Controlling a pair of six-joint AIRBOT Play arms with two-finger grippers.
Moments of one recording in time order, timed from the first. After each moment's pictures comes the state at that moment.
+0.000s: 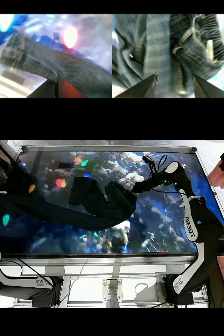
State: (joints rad) left arm 0.47 -1.51 2.03 1.62 -1.67 -1.57; right arm 0.06 -1.93 1.90 -0.95 1.30 1.01
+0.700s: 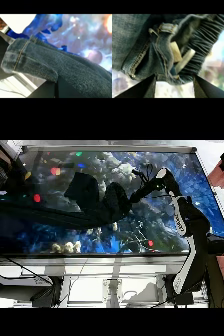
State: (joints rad) left arm 0.66 -1.50 2.02 1.69 -1.58 -1.57; right arm 0.10 -2.10 1.97 -0.93 1.40 0.73
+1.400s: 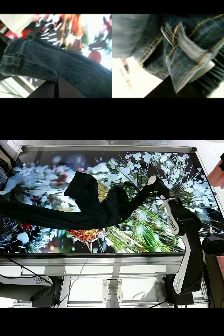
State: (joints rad) left arm 0.67 -1.52 2.02 1.65 -1.57 -1.57; right arm 0.12 -2.16 1.98 -0.89 1.63 0.88
